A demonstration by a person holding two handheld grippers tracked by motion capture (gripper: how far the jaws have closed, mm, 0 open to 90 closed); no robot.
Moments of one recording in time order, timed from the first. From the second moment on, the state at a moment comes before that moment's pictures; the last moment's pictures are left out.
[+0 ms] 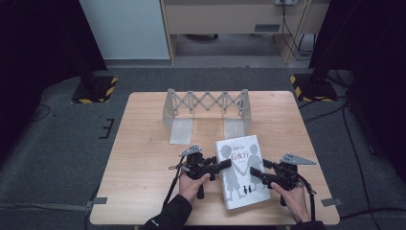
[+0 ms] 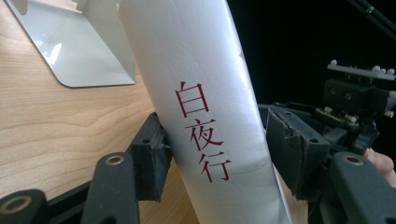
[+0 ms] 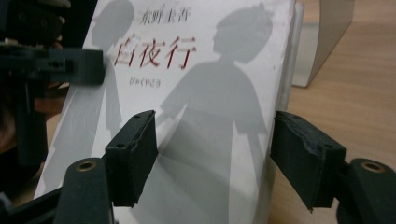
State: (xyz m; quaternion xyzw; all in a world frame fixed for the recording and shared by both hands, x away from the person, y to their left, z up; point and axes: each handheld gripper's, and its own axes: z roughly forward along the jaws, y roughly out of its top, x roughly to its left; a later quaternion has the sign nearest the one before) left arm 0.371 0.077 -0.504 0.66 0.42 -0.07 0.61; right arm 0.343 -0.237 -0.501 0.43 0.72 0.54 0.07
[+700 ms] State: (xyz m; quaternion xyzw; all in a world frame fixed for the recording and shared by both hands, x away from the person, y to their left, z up) left arm 0.369 0.078 -0.488 0.68 0.41 -0.03 0.61; right arm 0.342 -0.234 -0.502 0.41 0.73 0.55 0.03
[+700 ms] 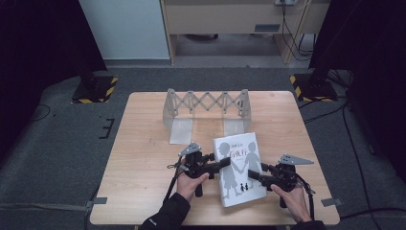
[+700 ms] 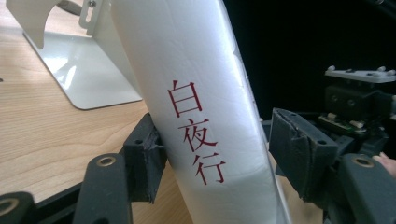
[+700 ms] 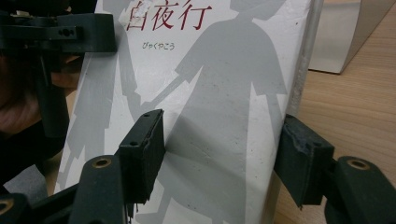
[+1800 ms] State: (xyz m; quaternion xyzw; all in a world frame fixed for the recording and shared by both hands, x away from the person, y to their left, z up) left arm 0.370 0.089 -0.470 0.67 0.39 -0.02 0.63; right arm 0.350 -0.226 -0.497 0.39 0.71 0.58 0.05
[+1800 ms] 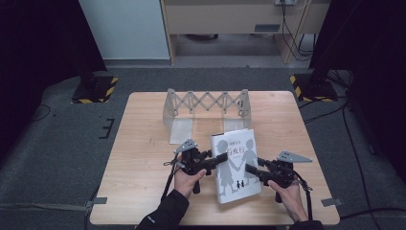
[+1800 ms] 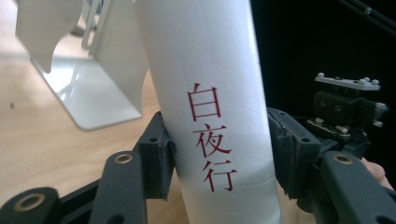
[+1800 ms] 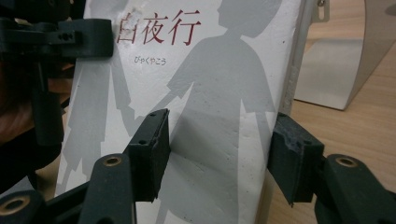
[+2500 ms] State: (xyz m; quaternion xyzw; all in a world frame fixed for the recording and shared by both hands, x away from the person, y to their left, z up) left arm 0.366 0.086 -0.470 0.68 0.36 0.00 0.64; right arm 0.346 -0.222 -0.491 0.37 0.72 0.58 0.07
